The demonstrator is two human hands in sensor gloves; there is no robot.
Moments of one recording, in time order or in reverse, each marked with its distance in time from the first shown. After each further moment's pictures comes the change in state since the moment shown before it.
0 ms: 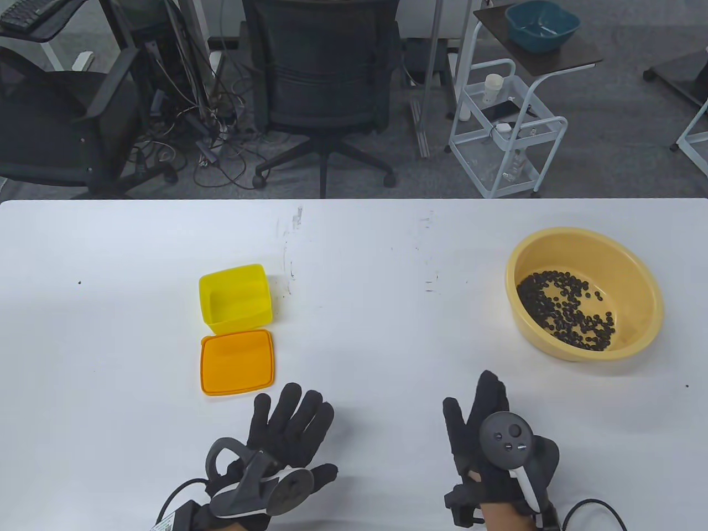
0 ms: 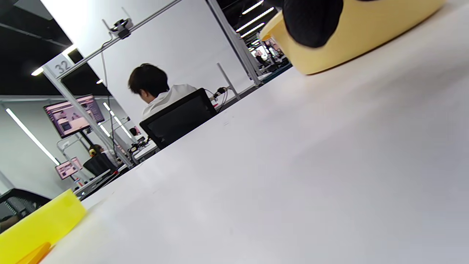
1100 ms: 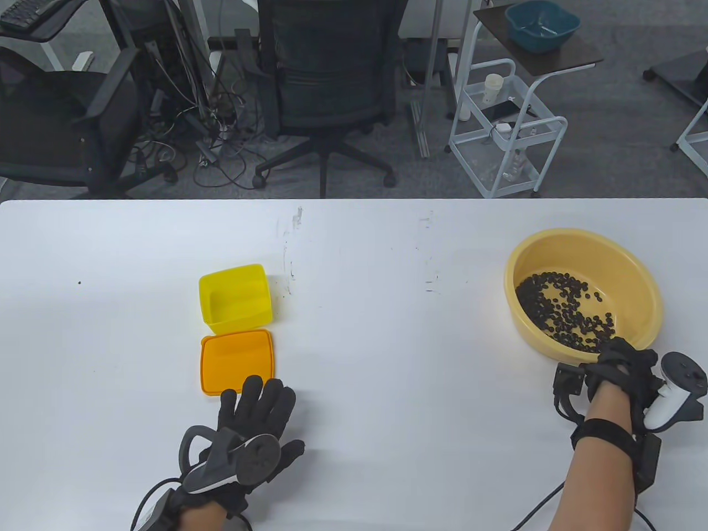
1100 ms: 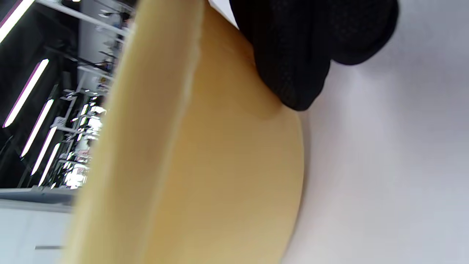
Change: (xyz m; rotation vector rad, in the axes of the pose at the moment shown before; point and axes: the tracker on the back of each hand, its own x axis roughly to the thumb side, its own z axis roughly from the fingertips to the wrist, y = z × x) left_hand -0.052 -0.014 0.003 -0.069 0.160 0.082; right_hand -0.159 -0.098 -0.132 -0.272 0.784 -0.597
